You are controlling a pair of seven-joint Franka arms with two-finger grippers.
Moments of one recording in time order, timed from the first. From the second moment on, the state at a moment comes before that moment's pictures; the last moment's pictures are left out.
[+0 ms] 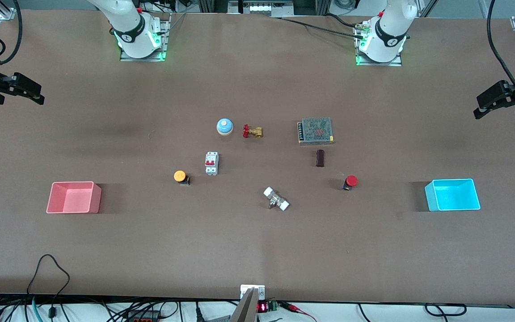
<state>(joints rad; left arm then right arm) 0.03 0.01 0.00 -1.53 -0.02 1.61 0.01 0.18 -0.05 -0.20 -1.67 -0.05 1.57 -0.04</state>
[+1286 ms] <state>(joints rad) 0.01 0.11 -0.13 -1.75 -0.02 1.92 -0.18 0.16 0.25 -0.21 -1.67 -0.03 1.81 -0.04</state>
